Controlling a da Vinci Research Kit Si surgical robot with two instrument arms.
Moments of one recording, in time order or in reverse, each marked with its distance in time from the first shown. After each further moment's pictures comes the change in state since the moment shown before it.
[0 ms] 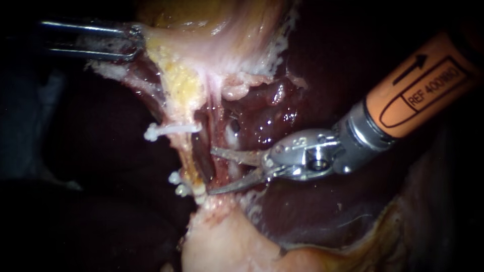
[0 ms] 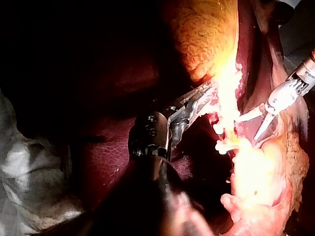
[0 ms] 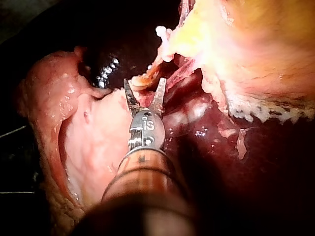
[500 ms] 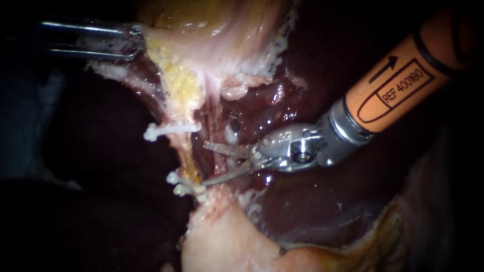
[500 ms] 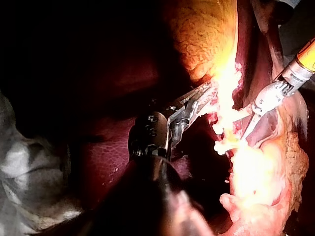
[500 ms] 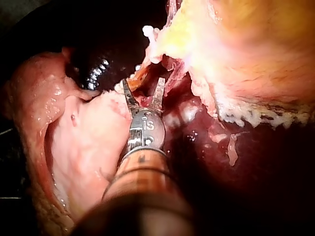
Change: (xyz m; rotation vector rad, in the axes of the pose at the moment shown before) right arm -0.001 0.002 0.002 0.012 0.005 -0.008; left arm 0.000 0.000 0.000 0.000 0.000 0.000
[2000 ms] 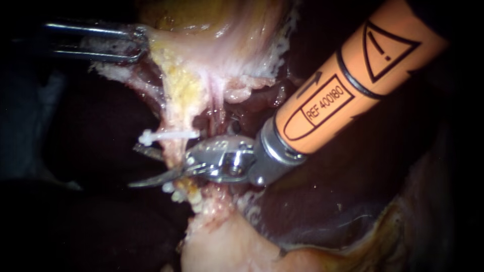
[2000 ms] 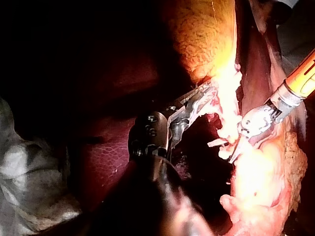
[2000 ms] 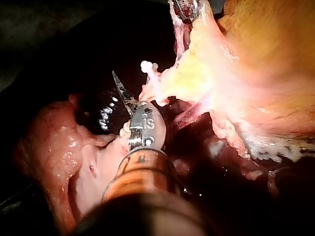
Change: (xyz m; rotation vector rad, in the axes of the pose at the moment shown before) right arm 0.007 -0.004 0.008 0.116 0.227 0.108; left arm 0.000 0.000 0.001 0.001 0.001 0.000
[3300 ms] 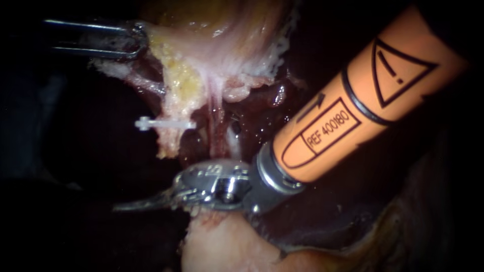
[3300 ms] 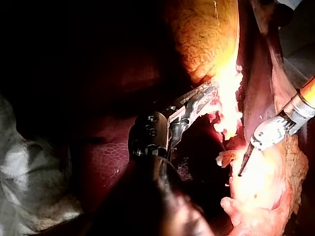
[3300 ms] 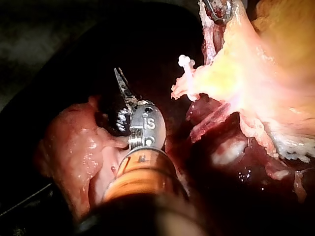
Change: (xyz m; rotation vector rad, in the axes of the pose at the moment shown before) right arm 0.001 -0.003 0.001 0.184 0.068 -0.012; left arm 0.000 0.000 0.000 0.000 0.000 -0.002
